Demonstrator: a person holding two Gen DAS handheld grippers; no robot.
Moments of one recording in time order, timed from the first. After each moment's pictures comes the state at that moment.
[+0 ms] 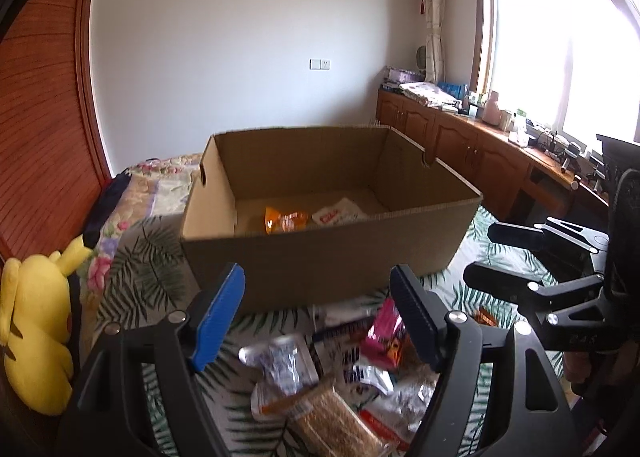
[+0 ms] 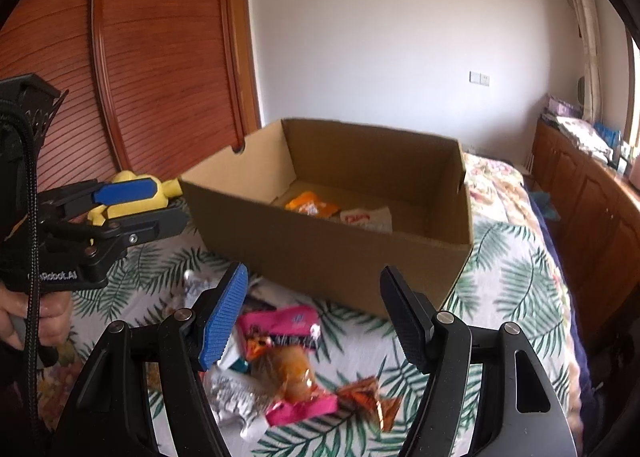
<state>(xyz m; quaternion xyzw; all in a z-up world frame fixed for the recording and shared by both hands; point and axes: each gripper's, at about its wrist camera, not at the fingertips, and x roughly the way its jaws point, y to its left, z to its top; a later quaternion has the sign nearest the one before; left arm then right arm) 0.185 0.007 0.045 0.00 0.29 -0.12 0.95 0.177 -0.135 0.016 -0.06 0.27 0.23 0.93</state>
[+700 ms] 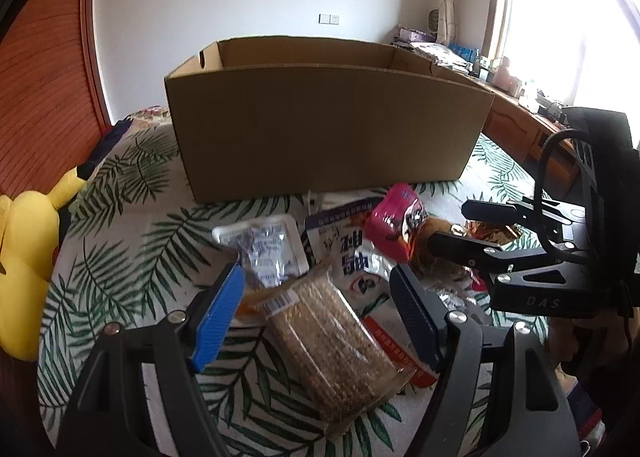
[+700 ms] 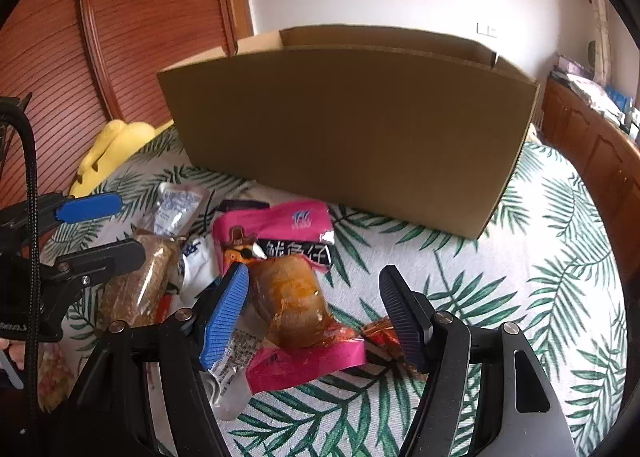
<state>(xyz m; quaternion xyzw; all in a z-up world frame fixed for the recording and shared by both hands) 0.150 -0.002 -0.035 -0.01 0.37 -0.11 0.92 0.184 -0.130 -0.076 -0.06 0.36 0.23 0.90</state>
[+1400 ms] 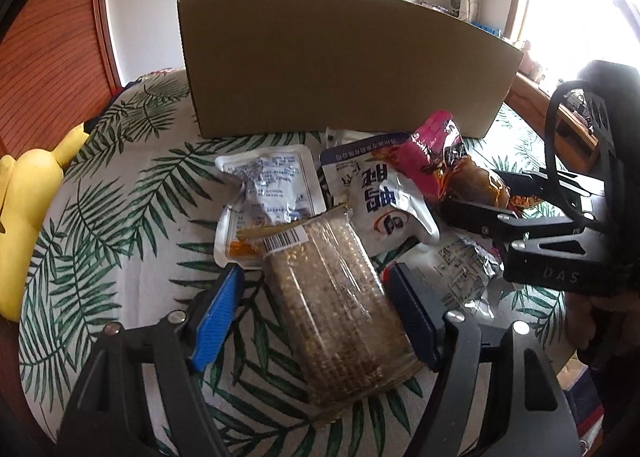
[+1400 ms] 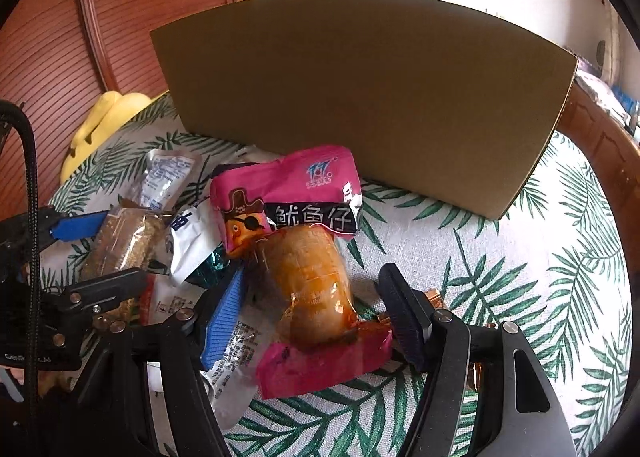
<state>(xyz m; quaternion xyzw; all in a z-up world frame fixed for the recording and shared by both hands) 0.146 -0.001 -0.069 -0.02 0.42 -0.08 0.90 0.189 -0.116 -0.092 -0.09 0.40 0.23 0.88</state>
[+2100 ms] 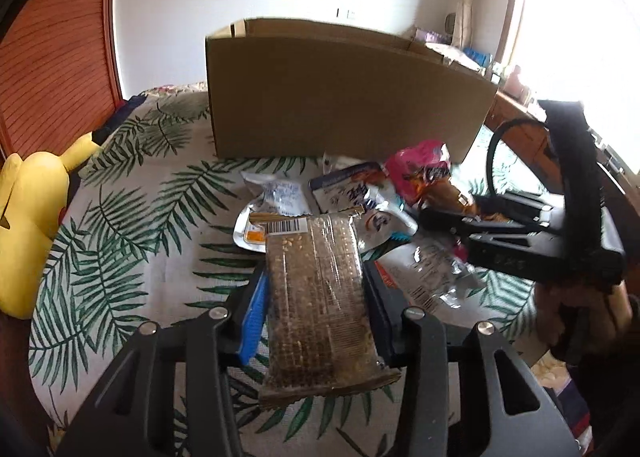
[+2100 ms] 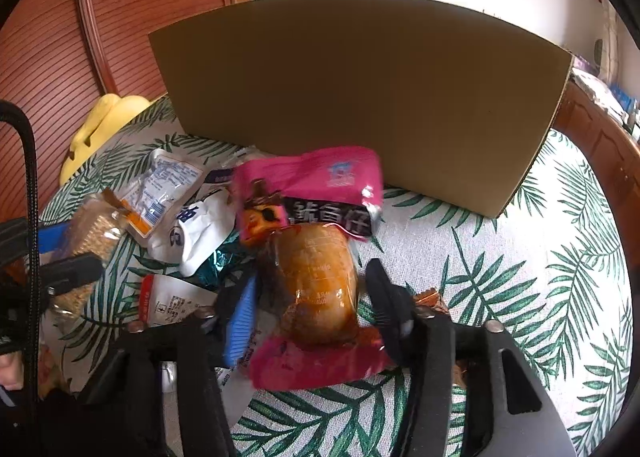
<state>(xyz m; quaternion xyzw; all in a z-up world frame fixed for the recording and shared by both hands) 0.112 0.011 -0.041 -0.04 0.37 -0.09 0.92 0.189 -0.117 -0.093 -0.08 0.40 0.23 0.89</state>
